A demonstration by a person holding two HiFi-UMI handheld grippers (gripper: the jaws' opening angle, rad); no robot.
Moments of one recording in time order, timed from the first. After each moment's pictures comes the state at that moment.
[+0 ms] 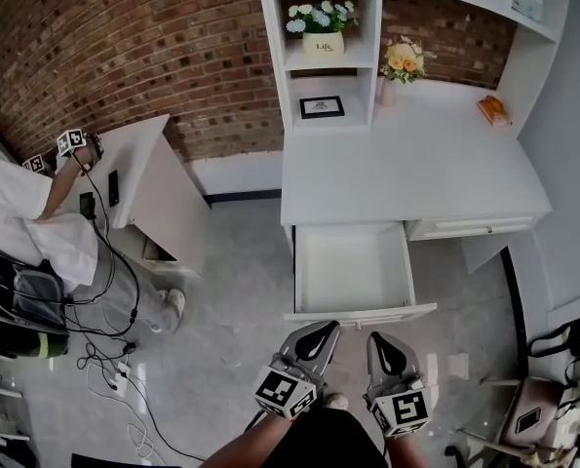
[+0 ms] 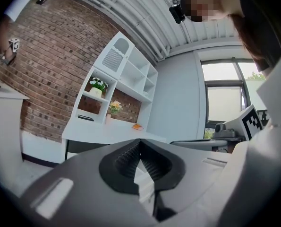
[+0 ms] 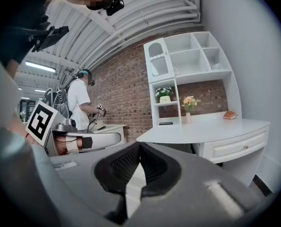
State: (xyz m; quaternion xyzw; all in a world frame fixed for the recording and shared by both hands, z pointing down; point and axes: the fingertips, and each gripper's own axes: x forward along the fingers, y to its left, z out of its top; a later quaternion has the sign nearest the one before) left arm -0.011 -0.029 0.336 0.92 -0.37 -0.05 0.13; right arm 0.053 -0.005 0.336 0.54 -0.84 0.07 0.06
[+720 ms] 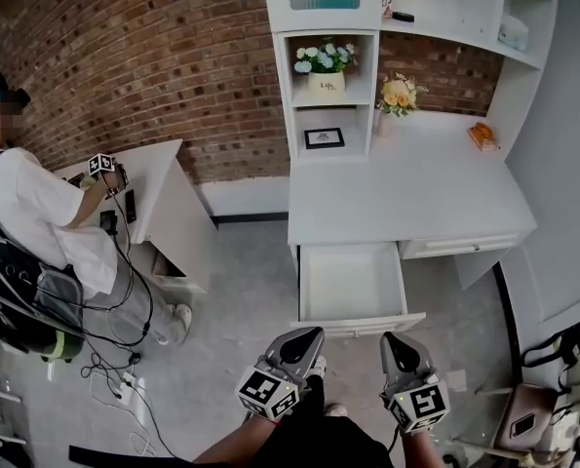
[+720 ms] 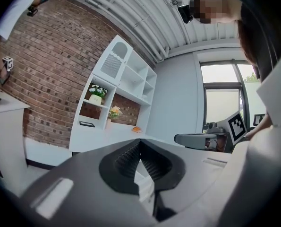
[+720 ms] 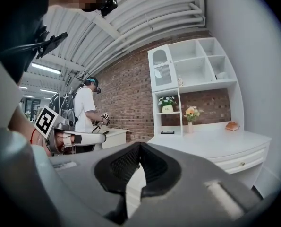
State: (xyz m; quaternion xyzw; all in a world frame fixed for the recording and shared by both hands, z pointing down) left arm -0.046 -0.008 0.272 0.92 -0.37 -0.04 0.13; right arm 0.071 0.011 0.257 0.52 -0.85 0.05 0.05
